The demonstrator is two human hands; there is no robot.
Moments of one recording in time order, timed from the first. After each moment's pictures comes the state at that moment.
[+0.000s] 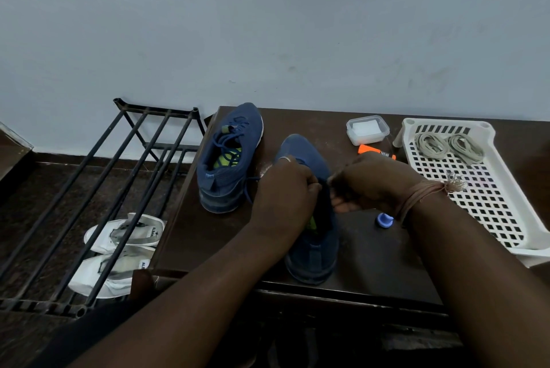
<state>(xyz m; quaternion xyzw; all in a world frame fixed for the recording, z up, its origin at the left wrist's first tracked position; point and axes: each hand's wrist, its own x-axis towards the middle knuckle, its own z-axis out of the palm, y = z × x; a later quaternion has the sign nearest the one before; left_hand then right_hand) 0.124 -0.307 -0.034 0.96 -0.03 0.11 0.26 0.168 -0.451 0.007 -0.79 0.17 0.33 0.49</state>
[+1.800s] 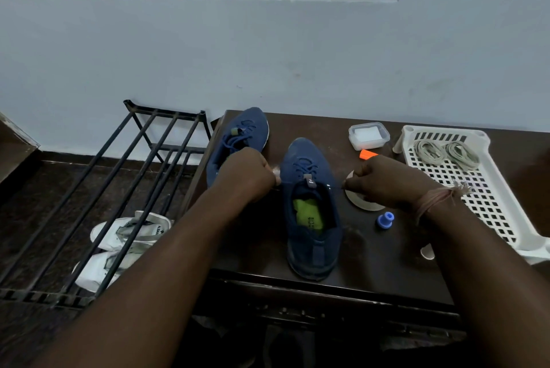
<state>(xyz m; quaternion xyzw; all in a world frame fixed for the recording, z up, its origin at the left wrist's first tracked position) 0.137 -0.238 0.008 0.95 0.11 -0.09 0.29 0.166 -0.480 0.011 -0.95 -0.07 0.23 0.20</state>
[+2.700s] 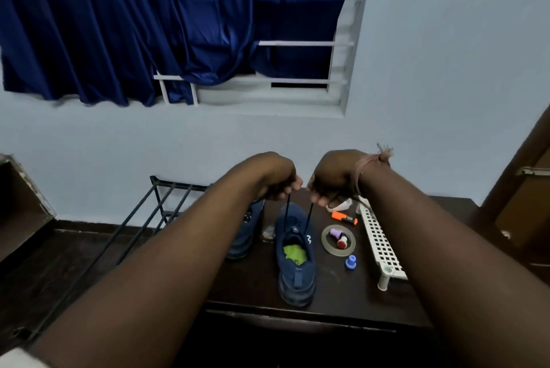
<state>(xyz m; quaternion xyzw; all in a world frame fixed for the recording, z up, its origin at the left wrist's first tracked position) 0.103 -0.282 0.191 0.83 0.12 -0.20 0.52 0.109 -0.432 0.207 -0.90 0.00 0.27 0.34</state>
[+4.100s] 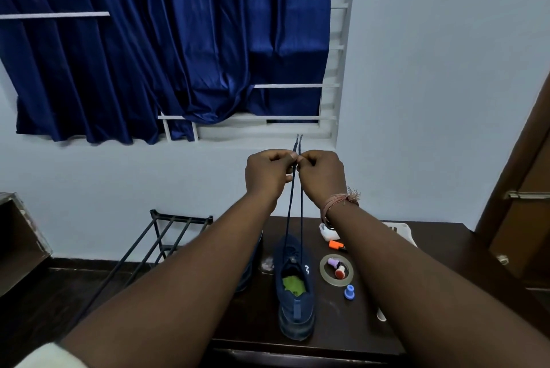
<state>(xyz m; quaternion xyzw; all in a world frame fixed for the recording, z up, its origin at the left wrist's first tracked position) 0.108 -0.298 0.215 0.70 0.03 0.18 0.69 0.113 -0.408 0.216 -0.83 -0.04 -0.23 0.51</state>
